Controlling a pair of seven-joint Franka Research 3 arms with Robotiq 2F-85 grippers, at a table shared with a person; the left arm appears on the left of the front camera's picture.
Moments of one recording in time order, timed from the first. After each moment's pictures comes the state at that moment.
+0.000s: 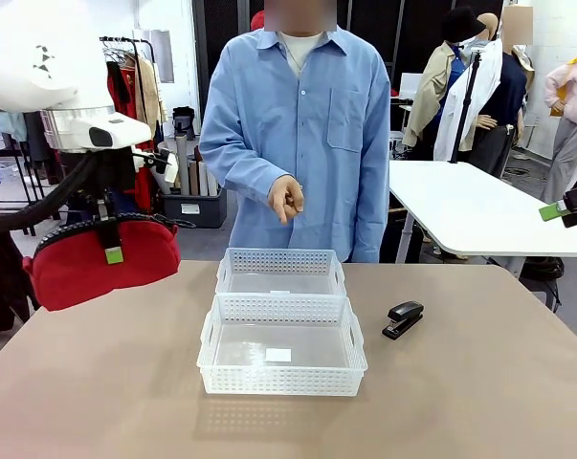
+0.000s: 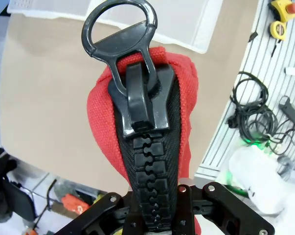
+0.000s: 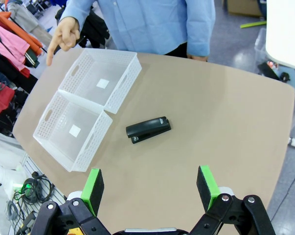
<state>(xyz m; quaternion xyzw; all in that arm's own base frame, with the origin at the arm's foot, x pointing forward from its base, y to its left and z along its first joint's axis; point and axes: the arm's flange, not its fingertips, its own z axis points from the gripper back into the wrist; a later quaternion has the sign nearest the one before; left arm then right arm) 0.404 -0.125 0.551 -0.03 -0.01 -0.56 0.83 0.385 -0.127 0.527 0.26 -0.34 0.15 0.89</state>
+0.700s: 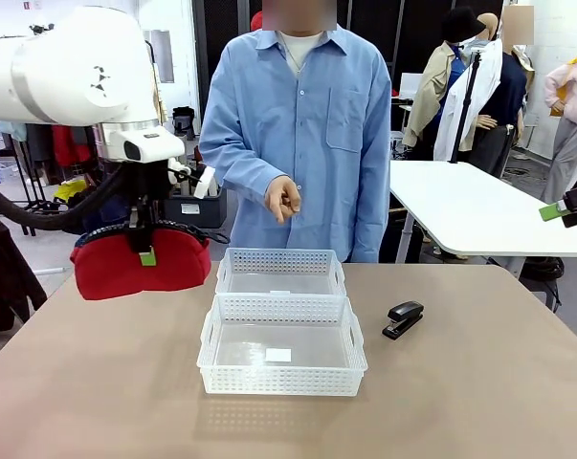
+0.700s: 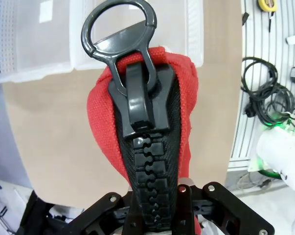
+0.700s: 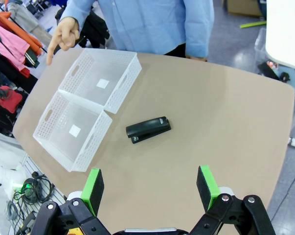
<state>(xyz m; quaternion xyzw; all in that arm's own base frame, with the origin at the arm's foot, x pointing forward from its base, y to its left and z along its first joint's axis) 0.427 -0.177 0.534 -0.01 -0.01 -0.68 0.73 0.385 -0.127 0.527 0.26 -0.34 0.15 0.89</state>
